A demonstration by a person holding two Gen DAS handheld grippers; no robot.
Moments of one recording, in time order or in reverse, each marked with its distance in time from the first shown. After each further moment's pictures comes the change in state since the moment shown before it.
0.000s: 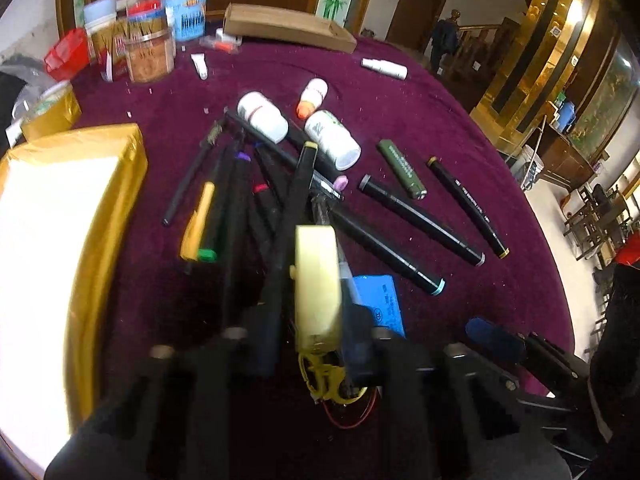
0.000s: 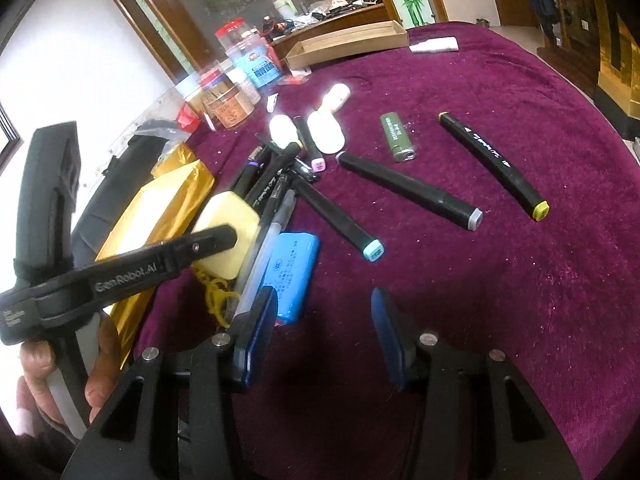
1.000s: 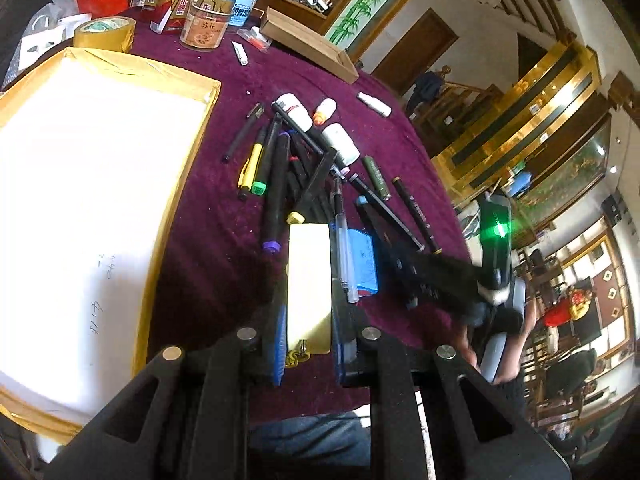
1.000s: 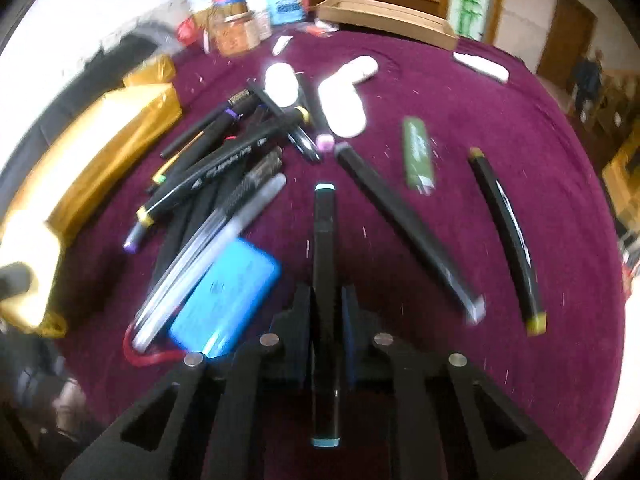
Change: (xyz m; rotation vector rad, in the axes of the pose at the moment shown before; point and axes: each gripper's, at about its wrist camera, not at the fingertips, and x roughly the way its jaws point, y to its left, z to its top) left arm -0.080 0.074 -0.055 -0.239 -0.063 -0.226; right arm 0.047 0.021 0.013 -0.313 0.126 -0.201
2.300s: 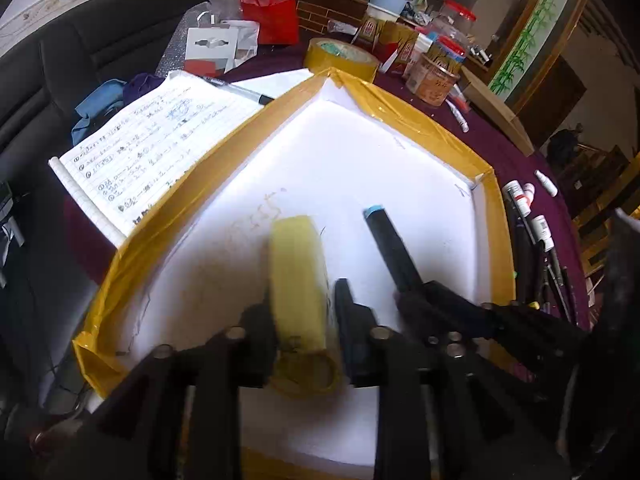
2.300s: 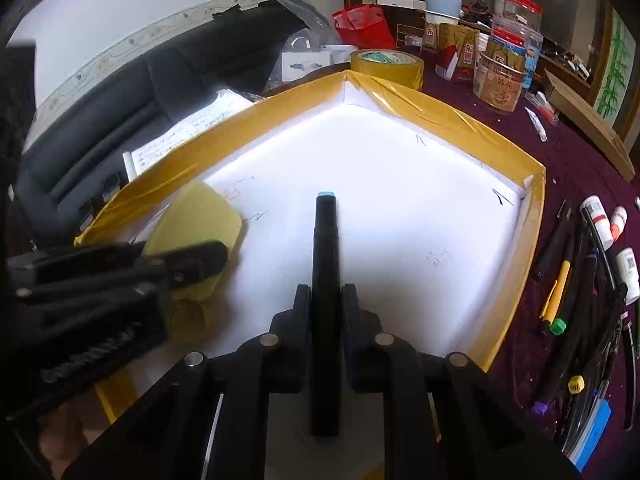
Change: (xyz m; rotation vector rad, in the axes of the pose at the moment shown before) left arm -0.057 0.151 0.022 -0.228 -0.115 0.513; right arm 0.048 0.298 0.046 -0.335 -0.035 0.228
